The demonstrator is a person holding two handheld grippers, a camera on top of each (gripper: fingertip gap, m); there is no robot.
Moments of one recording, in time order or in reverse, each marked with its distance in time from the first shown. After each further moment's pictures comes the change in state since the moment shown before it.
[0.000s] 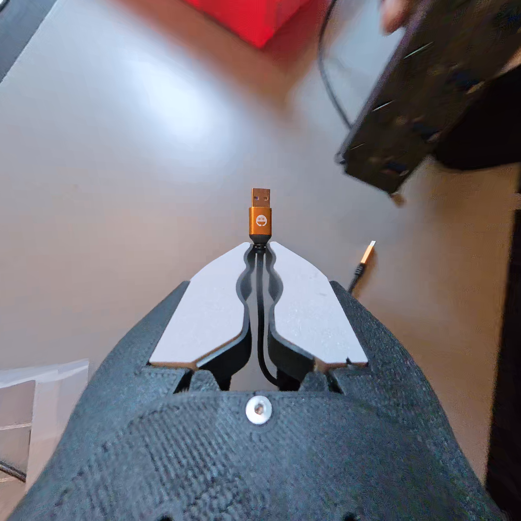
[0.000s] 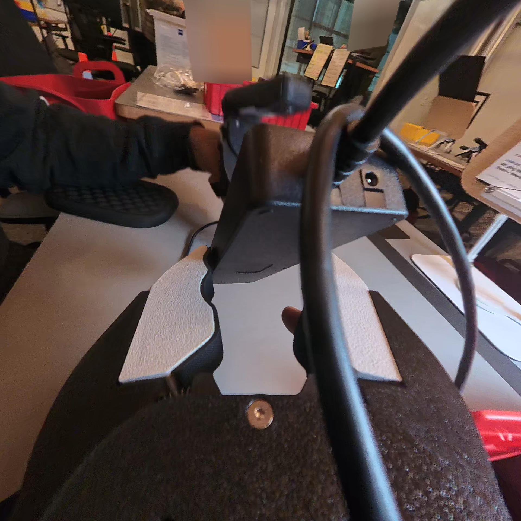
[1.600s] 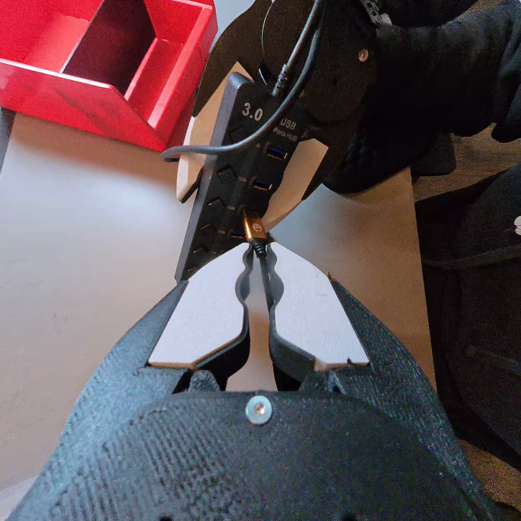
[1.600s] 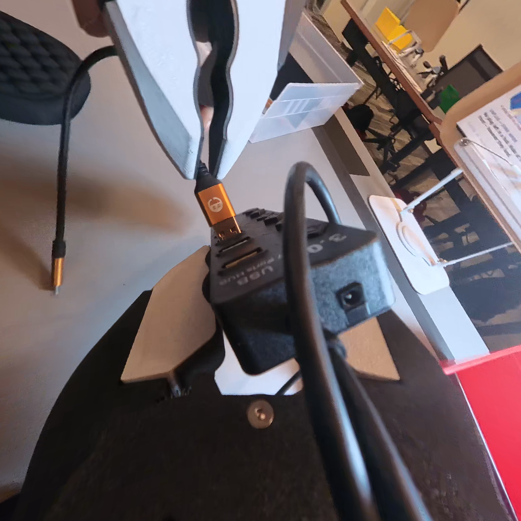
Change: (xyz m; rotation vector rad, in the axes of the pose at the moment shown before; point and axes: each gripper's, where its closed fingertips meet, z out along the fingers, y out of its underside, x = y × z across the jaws) left arm 0.086 -0.068 -0.006 0.004 0.123 0.291; right arm 0.008 0.041 0.024 -0.401 0.224 -0.201
